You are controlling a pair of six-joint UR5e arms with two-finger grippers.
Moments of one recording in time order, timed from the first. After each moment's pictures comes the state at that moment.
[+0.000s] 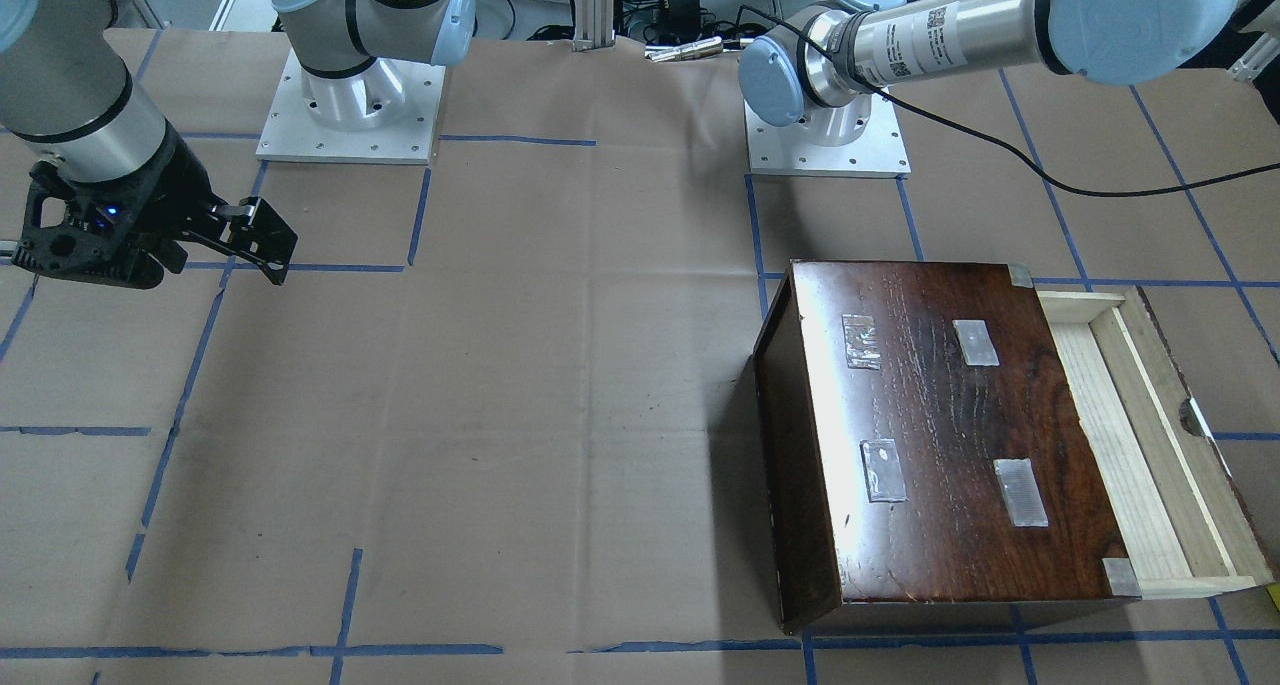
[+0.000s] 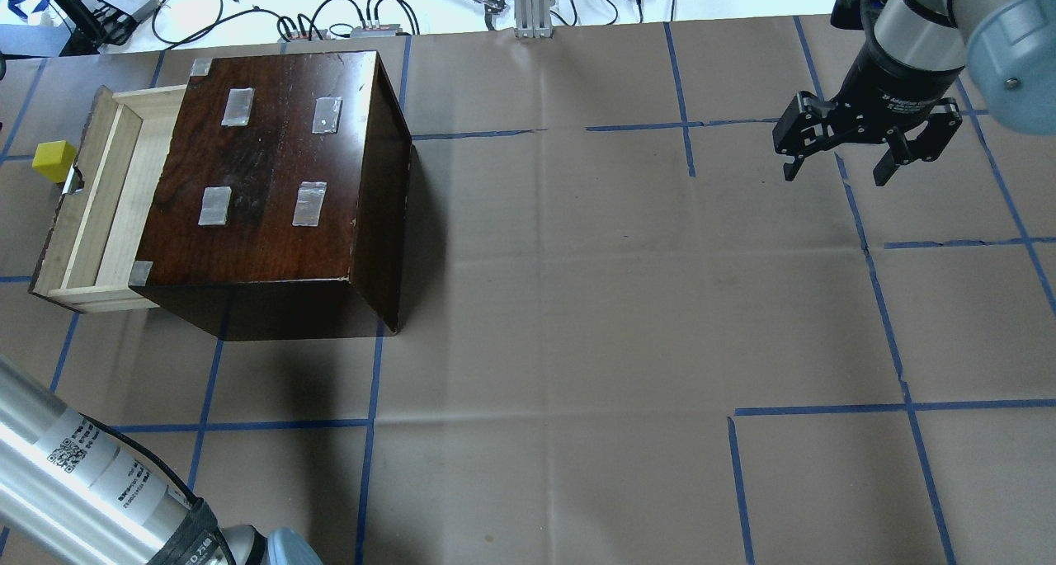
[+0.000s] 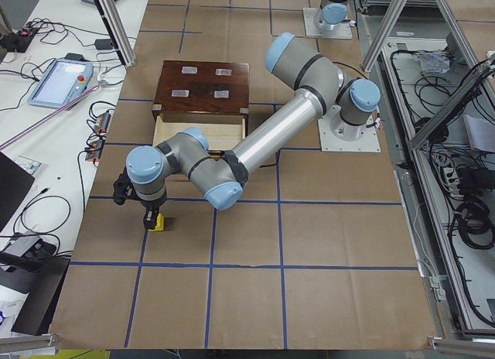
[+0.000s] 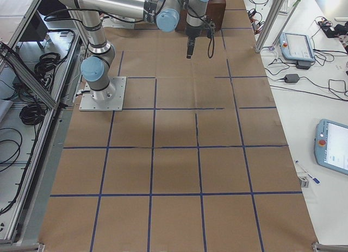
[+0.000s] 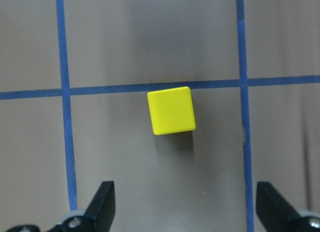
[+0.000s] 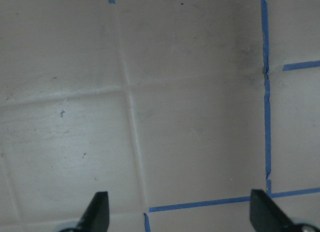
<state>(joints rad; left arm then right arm) -0.82 -2.43 -0.81 -1.35 1.46 0.80 1.43 -1.52 1.65 -1.63 -1.57 -0.02</state>
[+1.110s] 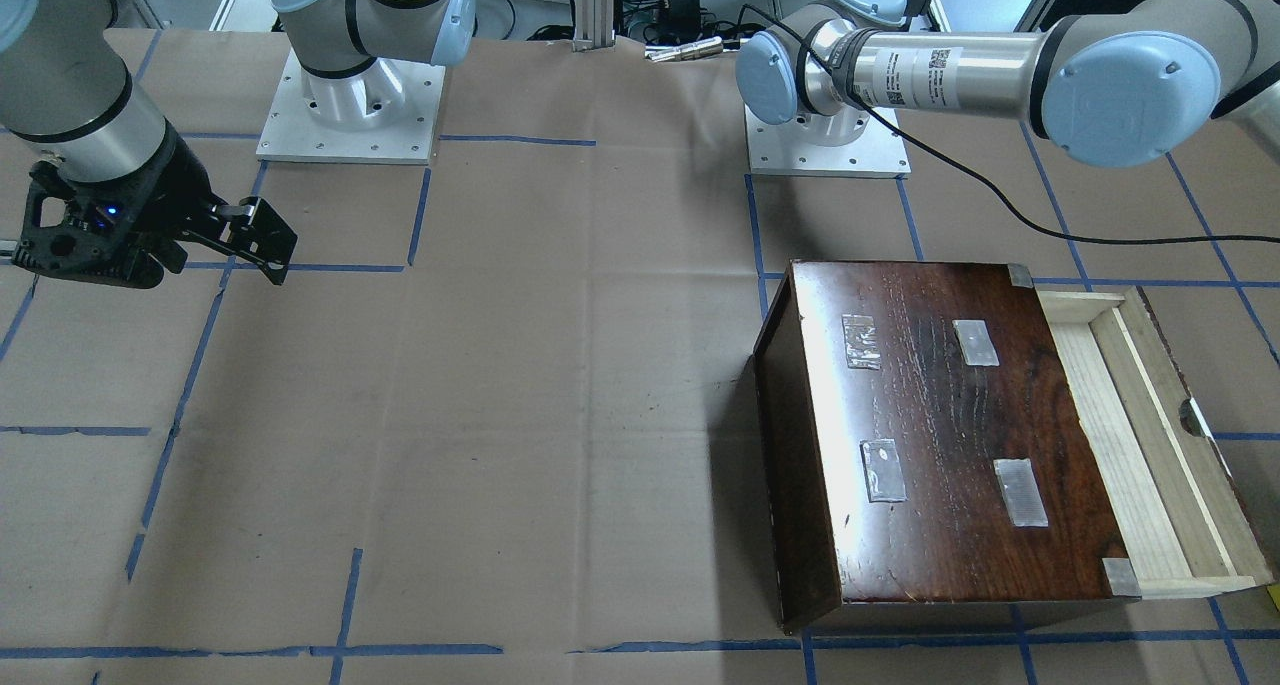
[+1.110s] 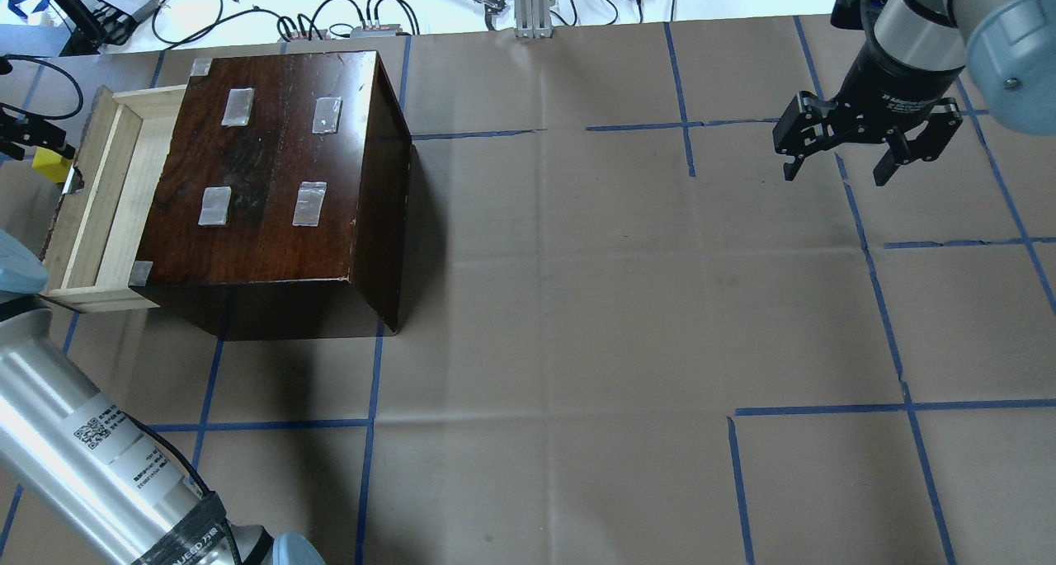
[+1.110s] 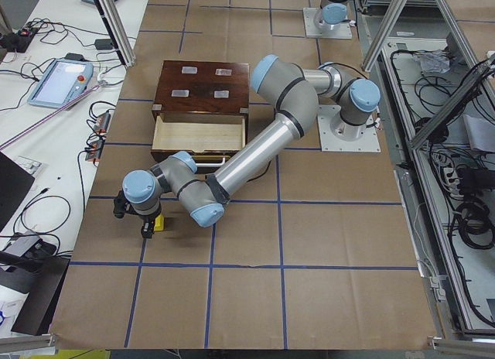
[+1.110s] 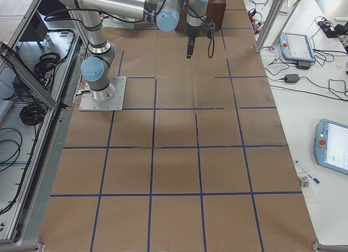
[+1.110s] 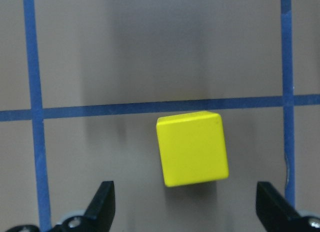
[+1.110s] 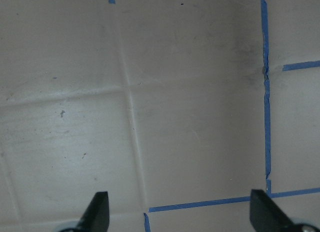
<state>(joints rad) -0.85 -2.60 -0.78 -1.25 1.46 0.76 1.43 -1.52 1.65 -1.63 -1.57 -0.02</state>
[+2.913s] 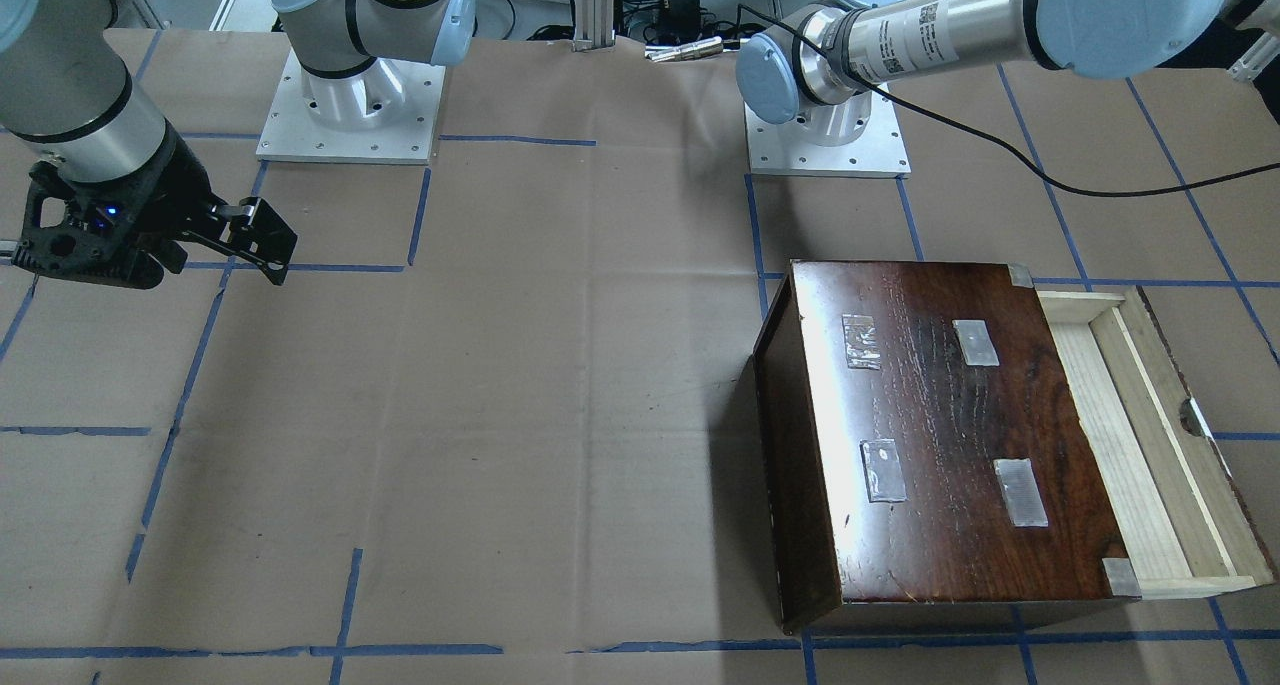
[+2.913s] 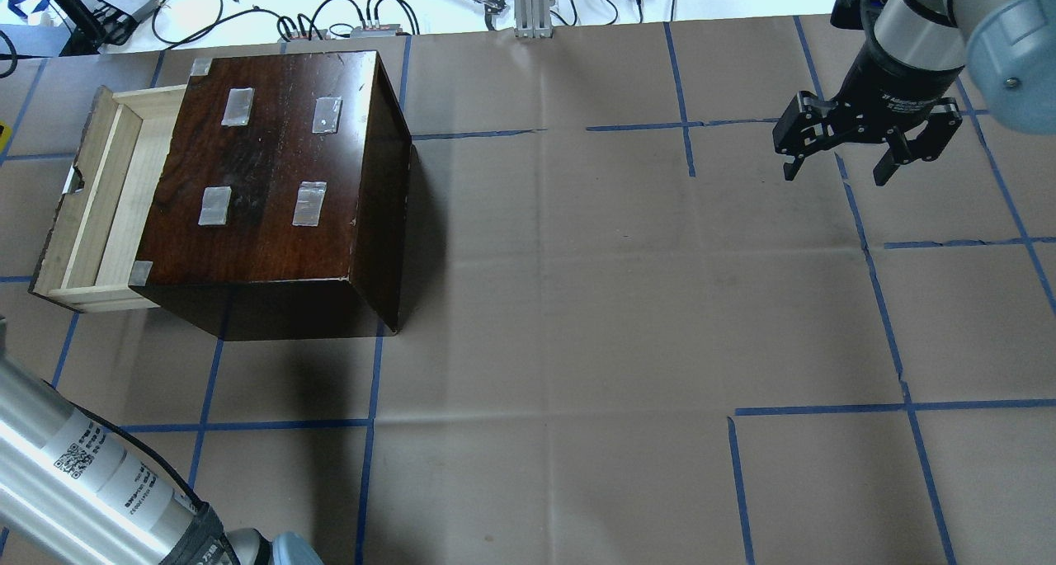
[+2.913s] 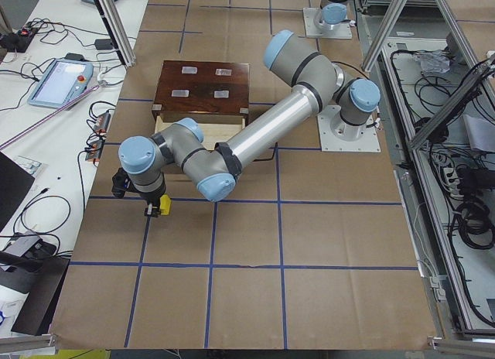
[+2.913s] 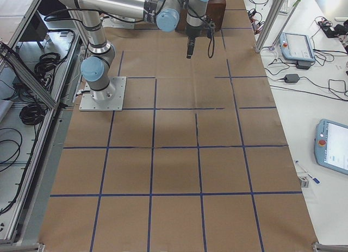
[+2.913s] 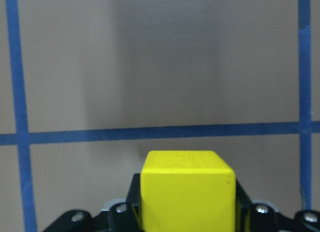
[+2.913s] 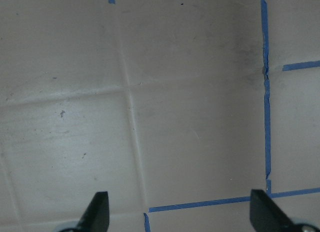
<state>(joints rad) -0.85 -2.35 -0.85 -1.46 1.52 0.76 1.43 -1.52 1.65 -1.63 -1.57 -0.02</state>
